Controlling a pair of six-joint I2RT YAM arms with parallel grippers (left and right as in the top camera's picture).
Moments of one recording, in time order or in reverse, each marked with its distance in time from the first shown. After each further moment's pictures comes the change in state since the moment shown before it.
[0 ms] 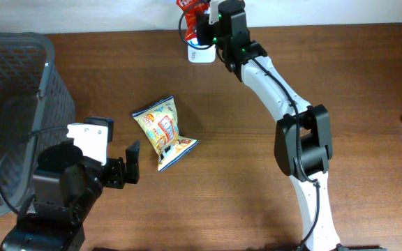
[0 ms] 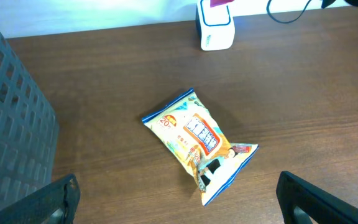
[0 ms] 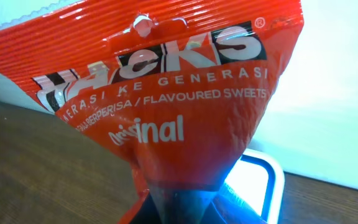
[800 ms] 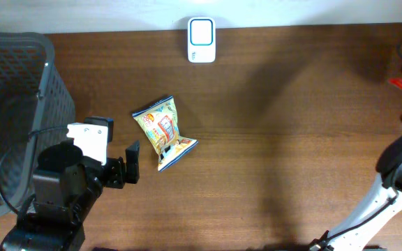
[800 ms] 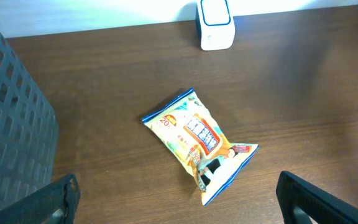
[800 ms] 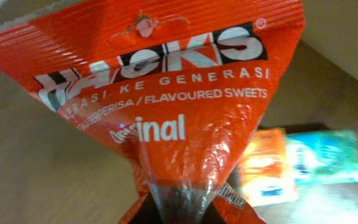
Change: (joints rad) left arm 0.000 0.000 0.000 0.000 0.000 0.000; right arm -0.935 -0.147 0.011 -0.784 0.310 0.061
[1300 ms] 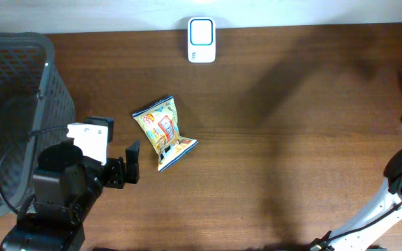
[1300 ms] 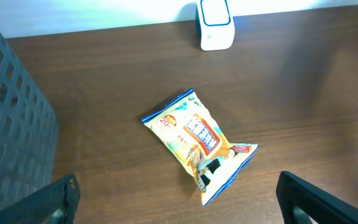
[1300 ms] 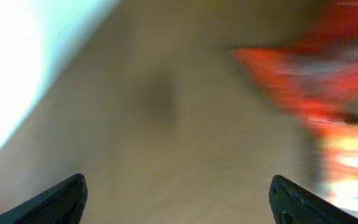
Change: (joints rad) left arm 0.000 0.000 0.000 0.000 0.000 0.000; right arm -0.051 -0.061 0.000 -0.050 -0.550 -0.044
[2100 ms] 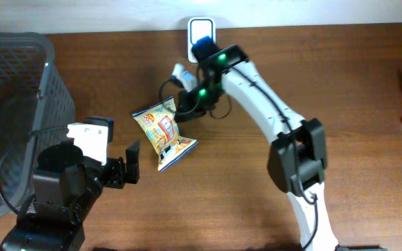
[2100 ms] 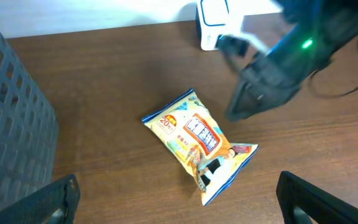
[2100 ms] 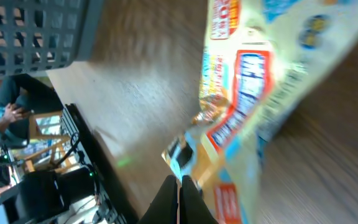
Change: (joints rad) left arm 0.000 0.000 0.000 0.000 0.000 0.000; right arm 1.163 0.117 0.006 -0.325 -0.371 -0.241
